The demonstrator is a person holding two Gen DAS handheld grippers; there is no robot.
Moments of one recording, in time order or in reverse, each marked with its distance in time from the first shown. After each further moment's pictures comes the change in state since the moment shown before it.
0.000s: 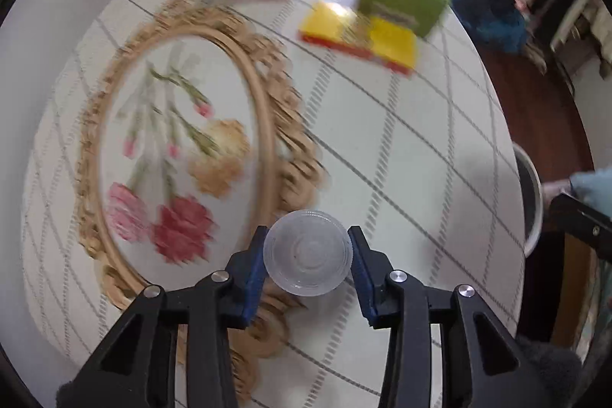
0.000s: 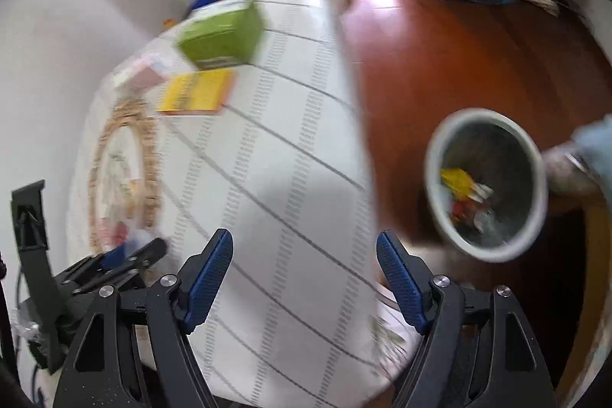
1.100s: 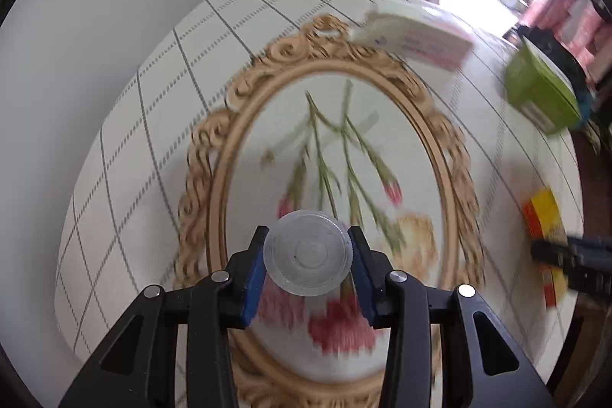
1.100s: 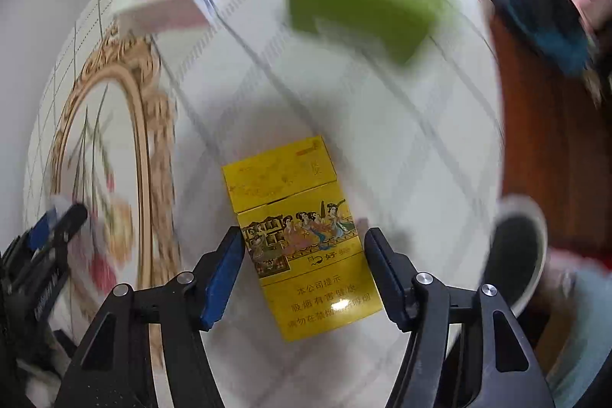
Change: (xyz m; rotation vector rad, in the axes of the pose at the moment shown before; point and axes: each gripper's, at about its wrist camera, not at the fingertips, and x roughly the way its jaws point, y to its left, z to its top) left arm -0.004 0.097 0.014 -0.207 -0.055 0.136; right arm 0.089 0.097 0.080 -0.246 0.226 -0.168
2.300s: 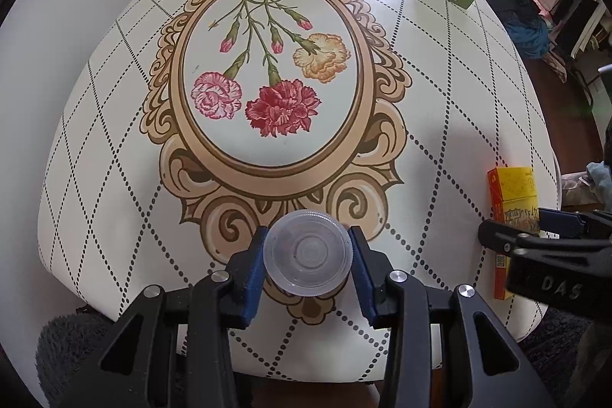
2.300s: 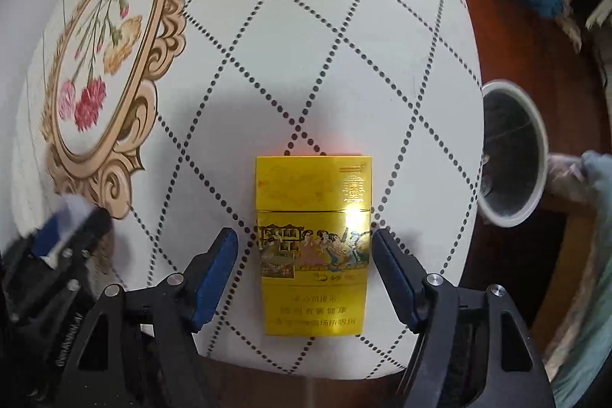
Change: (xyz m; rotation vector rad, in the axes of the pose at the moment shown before) left arm -0.035 -0.024 -0.103 0.154 0.089 -0.085; right arm -0.007 0.043 -0.122 0.043 0.073 -0.069
